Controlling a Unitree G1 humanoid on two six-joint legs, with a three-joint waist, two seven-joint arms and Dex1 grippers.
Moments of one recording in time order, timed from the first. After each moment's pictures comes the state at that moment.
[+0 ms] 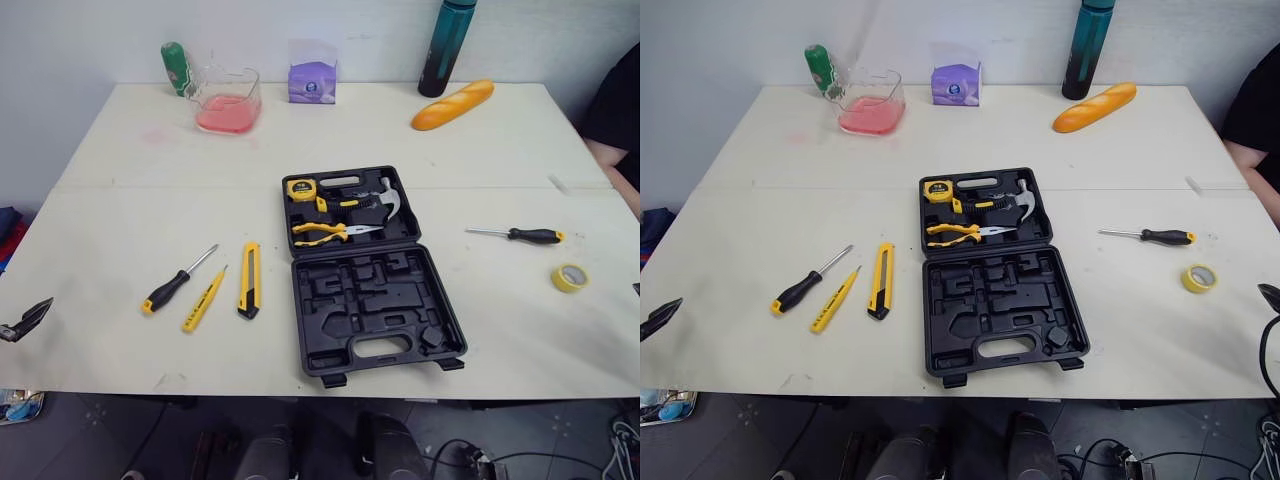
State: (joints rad) left arm 0.03 1.04 0.60 0.64 -0.21 -0.26 -0.77; right arm -0.25 -1.16 -0.47 1.03 0.18 -0.50 0.97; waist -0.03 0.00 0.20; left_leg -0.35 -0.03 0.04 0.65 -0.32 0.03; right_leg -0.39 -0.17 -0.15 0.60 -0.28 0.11
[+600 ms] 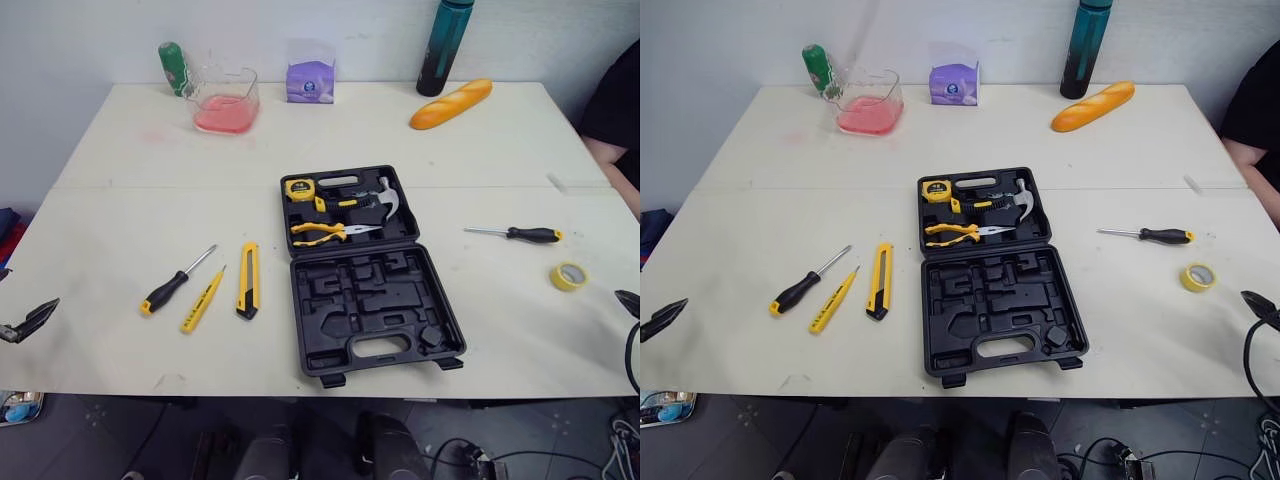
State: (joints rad) left arm 0.10 1.03 0.63 0.49 -0.27 -0.16 -0.80; right arm -0.29 -1.13 -0.40 1.10 0.17 -0.52 0.97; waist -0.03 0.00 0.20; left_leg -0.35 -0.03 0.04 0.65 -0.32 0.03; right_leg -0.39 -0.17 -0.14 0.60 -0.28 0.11
